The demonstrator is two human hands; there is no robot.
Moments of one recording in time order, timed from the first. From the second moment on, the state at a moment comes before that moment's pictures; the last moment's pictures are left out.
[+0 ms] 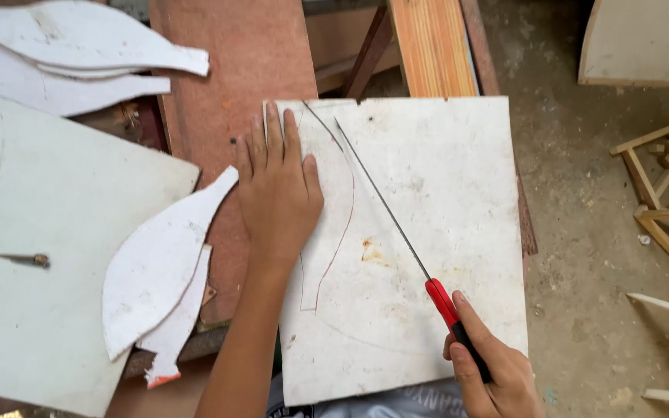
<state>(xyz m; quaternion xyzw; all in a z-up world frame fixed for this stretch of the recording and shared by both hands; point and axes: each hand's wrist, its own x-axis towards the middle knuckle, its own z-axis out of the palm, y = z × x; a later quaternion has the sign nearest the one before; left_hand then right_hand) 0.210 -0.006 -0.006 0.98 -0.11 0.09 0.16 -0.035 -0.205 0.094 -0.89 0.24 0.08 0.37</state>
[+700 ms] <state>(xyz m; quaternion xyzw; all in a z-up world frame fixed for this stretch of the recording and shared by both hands) 0.205 -0.015 -0.002 0.98 -0.07 0.10 0.17 -0.042 -0.206 0.151 -0.94 0.21 0.07 0.24</state>
